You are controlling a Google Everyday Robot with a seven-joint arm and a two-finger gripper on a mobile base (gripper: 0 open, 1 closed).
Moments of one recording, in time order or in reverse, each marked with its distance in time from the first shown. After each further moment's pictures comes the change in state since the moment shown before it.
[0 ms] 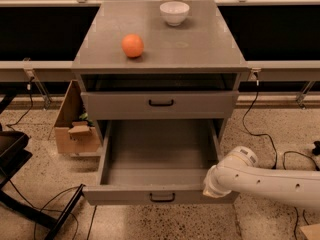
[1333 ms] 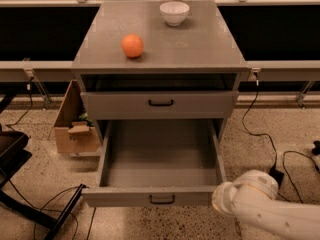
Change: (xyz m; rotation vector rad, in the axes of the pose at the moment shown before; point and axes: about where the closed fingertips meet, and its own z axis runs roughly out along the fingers) arm 0.022 0.038 -0.039 0.126 -0.035 -0.012
